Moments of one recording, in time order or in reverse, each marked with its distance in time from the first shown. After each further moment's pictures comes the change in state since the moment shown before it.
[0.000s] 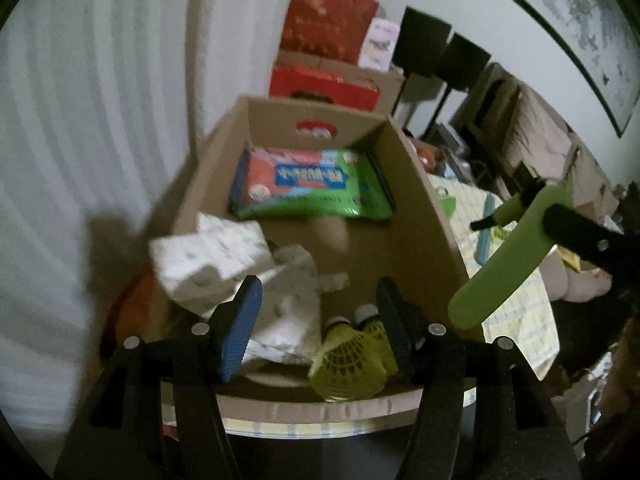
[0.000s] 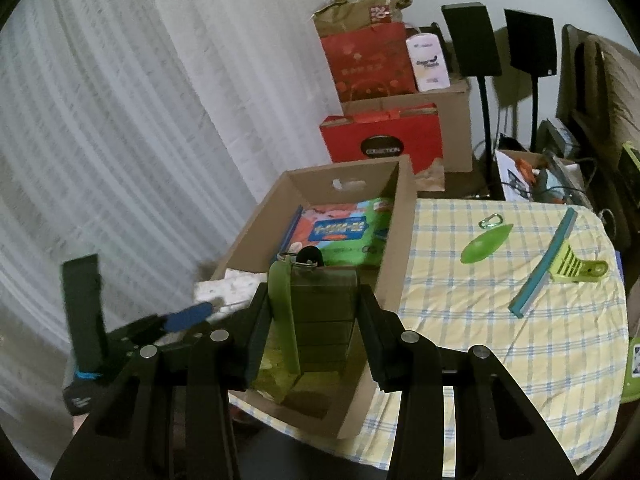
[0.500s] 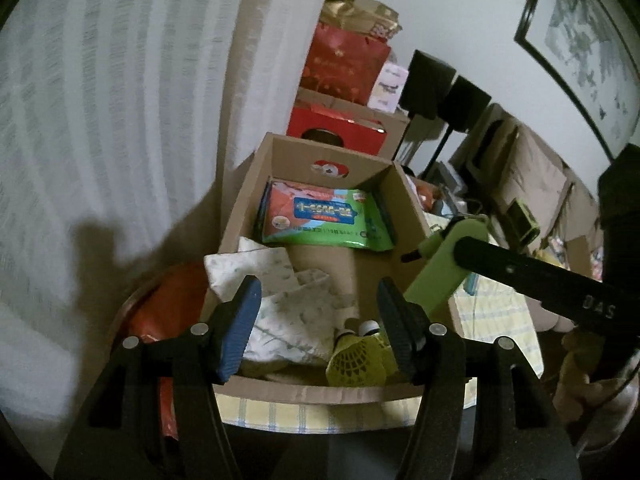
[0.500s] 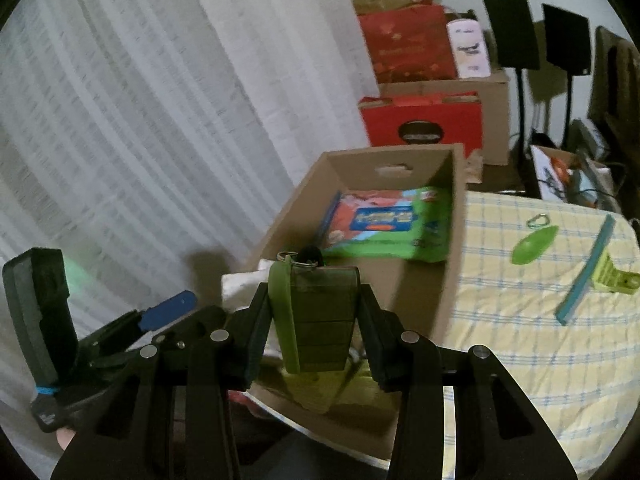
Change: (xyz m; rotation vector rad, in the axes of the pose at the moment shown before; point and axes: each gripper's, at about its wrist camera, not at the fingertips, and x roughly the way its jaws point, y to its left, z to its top) left arm -0.040 0.029 -0.001 -0.075 -0.107 -0.022; right arm 0.042 0.038 0.006 -0.041 0.074 0.082
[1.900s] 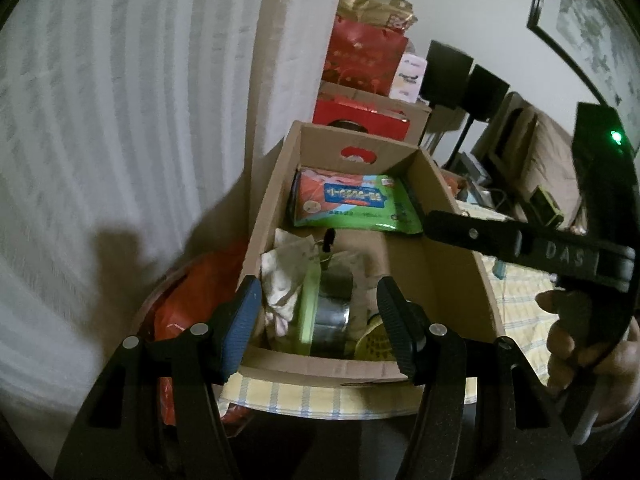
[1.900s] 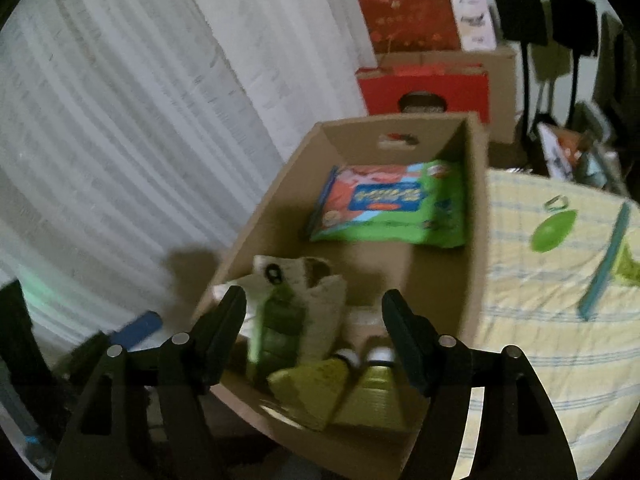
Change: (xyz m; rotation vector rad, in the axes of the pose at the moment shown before) left arm -0.003 0.005 -0.020 0.035 0.005 0.093; right arm 0.038 -0.007 -0.001 0.003 0.063 -0.053
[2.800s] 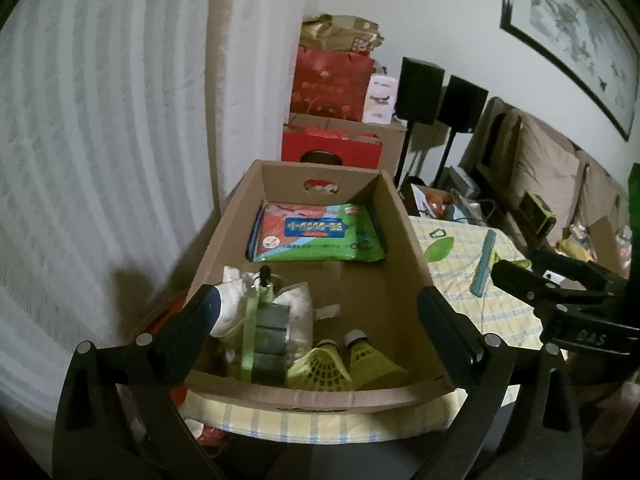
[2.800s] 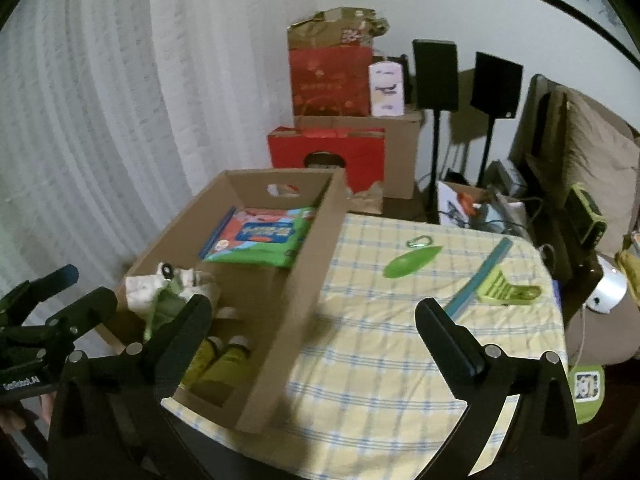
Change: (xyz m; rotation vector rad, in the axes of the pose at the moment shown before) left arm -0.012 -0.068 0.005 0.081 -0.110 0.018; right arm -0.090 -0.059 -0.040 -0.076 -0.209 -0.291
